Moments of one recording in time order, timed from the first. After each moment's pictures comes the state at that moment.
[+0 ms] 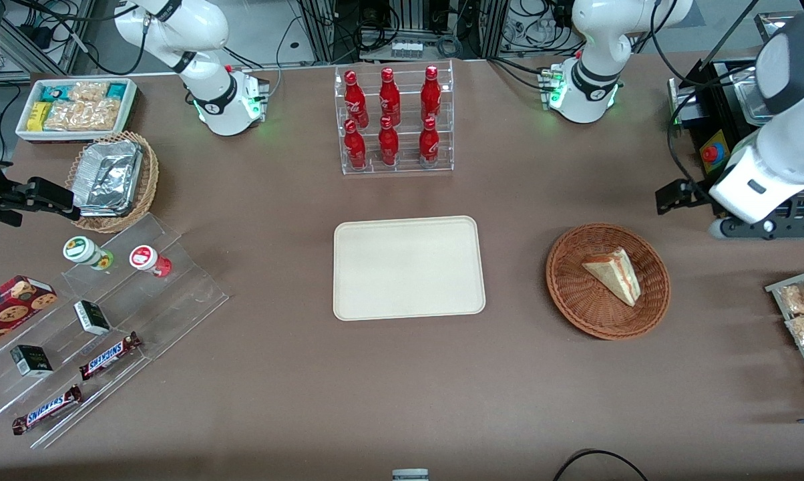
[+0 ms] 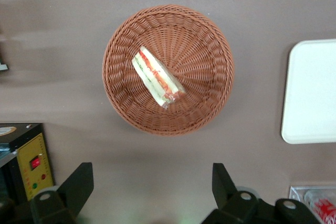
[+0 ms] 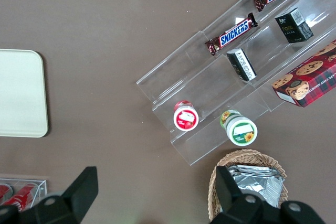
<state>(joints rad) 0.07 0.02 -0.14 -1.77 0.01 1.68 -0.08</state>
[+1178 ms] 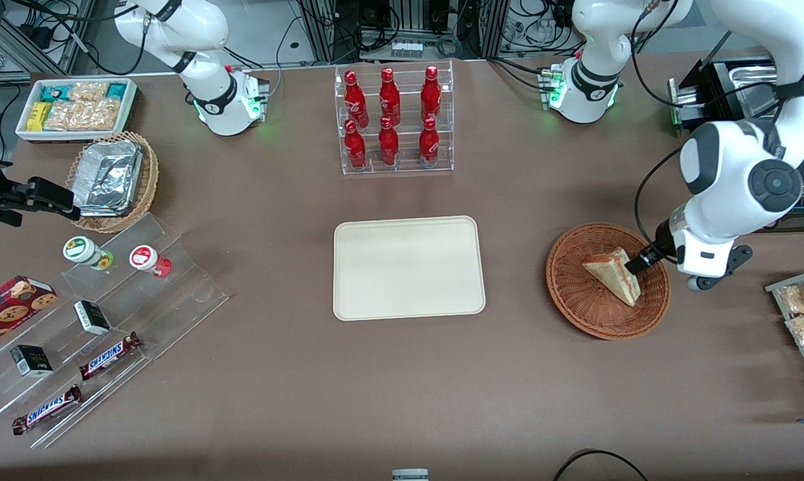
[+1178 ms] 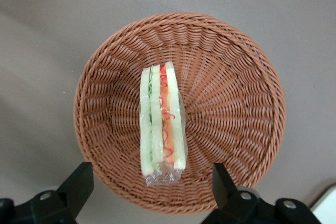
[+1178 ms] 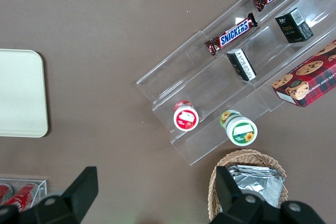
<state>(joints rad) 0.07 0.15 -0.11 -2.09 0.02 2.18 -0.69</state>
